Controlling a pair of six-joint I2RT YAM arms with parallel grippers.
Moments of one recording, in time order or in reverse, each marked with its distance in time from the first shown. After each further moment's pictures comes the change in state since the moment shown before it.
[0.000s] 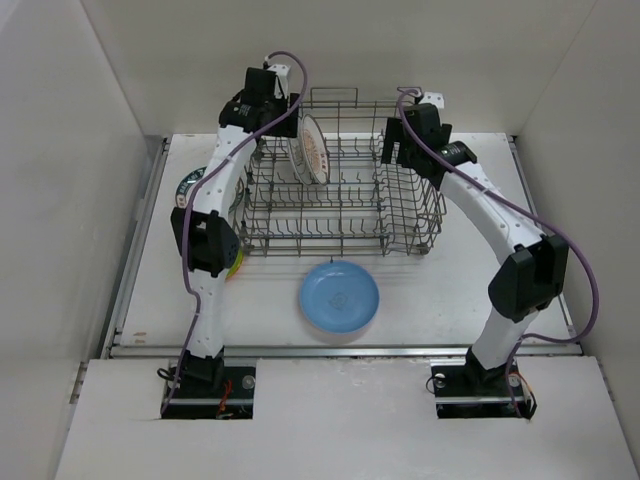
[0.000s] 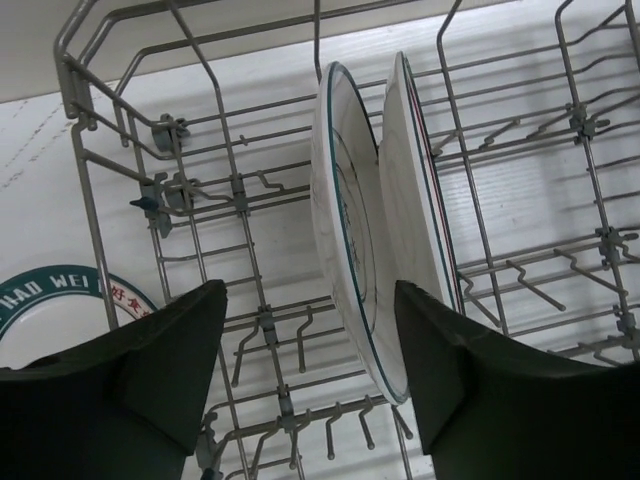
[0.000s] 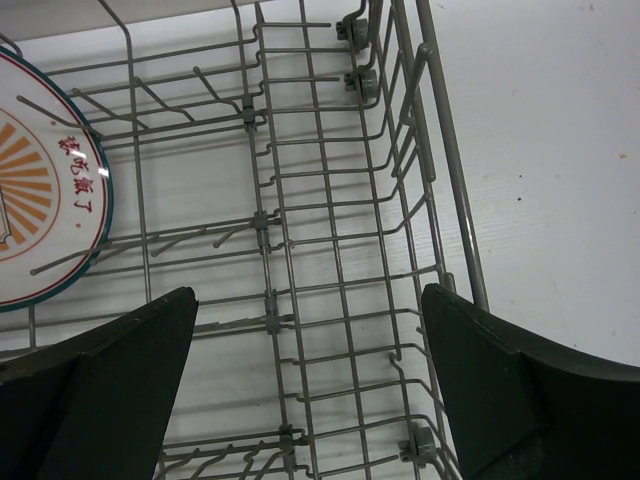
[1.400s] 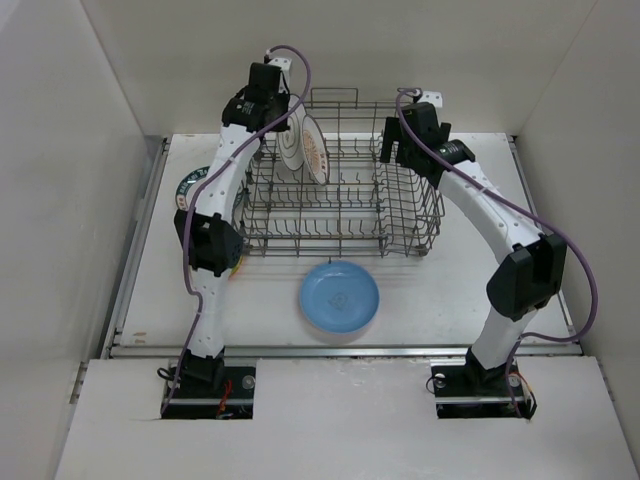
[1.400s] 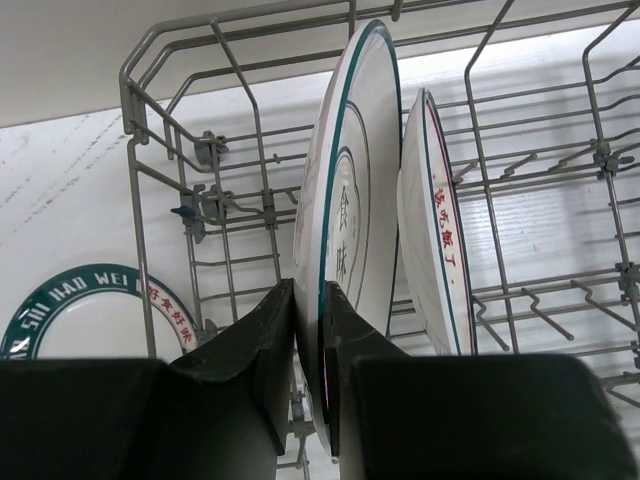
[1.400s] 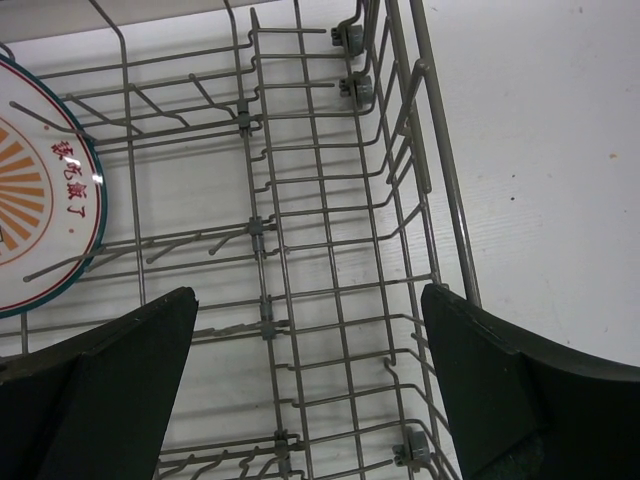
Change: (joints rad) left arm -0.024 0.024 0.093 -0.032 -0.115 0.002; right arm 0.006 0.010 0.024 -0.023 0.025 0.001
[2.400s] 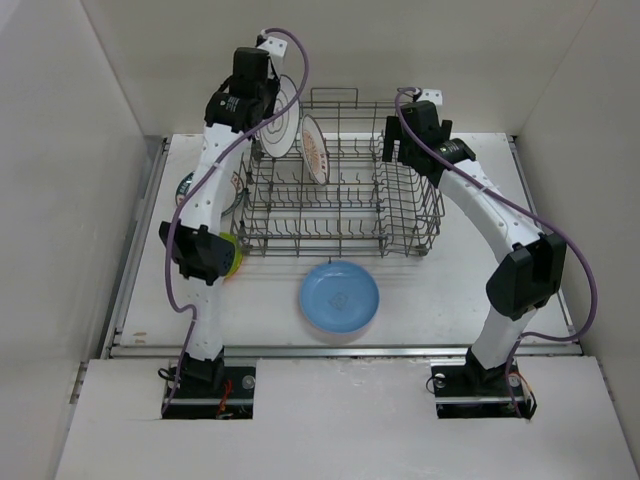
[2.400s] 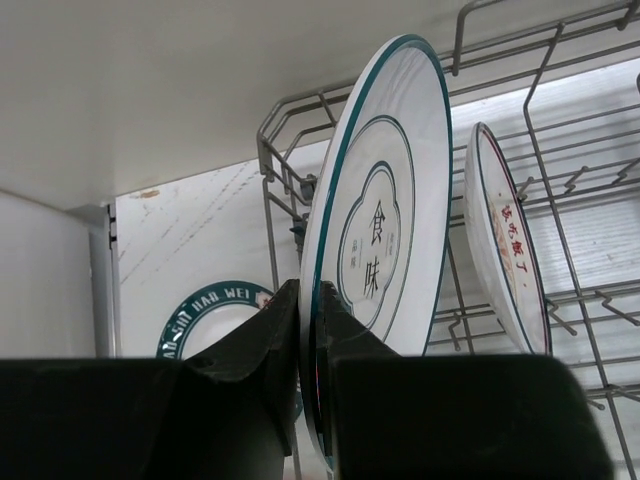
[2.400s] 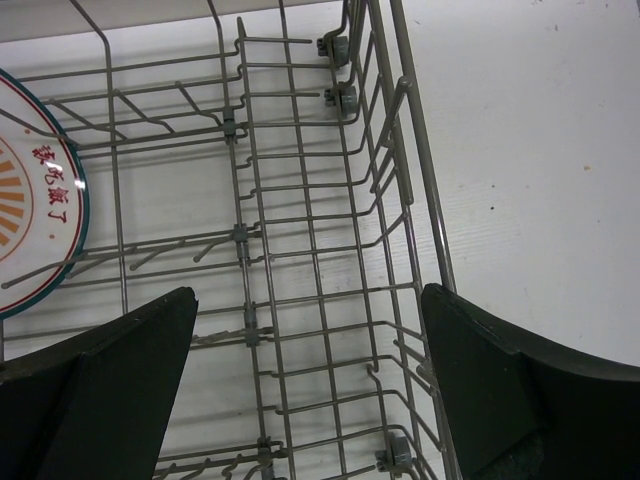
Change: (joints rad) left arm 0.003 -0.131 -0.002 -0.004 -0.100 0.200; right arm 0.000 0.005 0.013 0.001 0.025 -0.039
